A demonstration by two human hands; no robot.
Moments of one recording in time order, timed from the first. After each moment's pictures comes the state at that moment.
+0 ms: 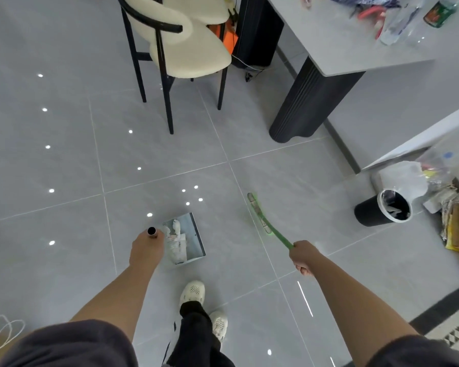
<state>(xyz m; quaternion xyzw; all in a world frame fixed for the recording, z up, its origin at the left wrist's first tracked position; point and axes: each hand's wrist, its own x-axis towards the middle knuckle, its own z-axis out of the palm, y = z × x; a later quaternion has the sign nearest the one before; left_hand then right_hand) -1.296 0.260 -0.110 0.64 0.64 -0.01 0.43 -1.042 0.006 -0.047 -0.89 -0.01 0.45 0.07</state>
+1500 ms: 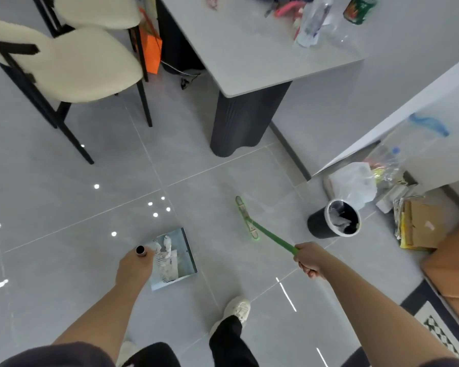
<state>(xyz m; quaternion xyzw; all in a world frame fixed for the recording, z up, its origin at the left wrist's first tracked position) -0.946 0.187 -0.130 0.69 0.59 -0.09 0.41 -0.686 -0.113 -0.041 -0.86 0.10 0.48 0.17</state>
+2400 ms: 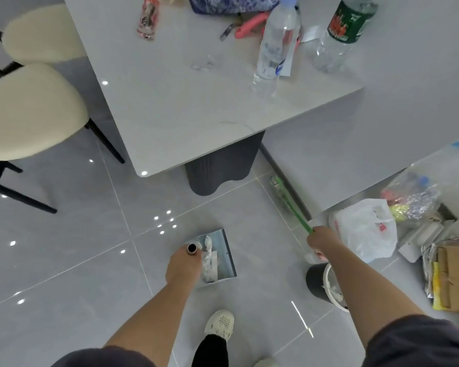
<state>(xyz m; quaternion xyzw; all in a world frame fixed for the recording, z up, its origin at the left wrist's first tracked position) -0.507 0.142 -0.158 0.67 0.59 -0.10 0.44 -0.269 -0.068 -0.108 -0.92 0.01 0.38 0.05</state>
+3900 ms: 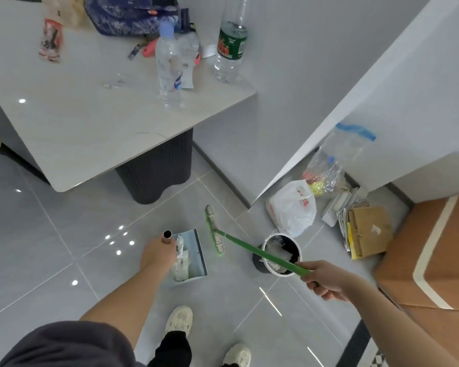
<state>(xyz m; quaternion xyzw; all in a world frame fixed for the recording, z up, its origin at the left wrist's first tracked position) -0.455 0.056 -0.074 0.76 0.49 -0.14 0.41 -0.338 -0.299 0.032 -0.76 0.15 0.56 0.29</state>
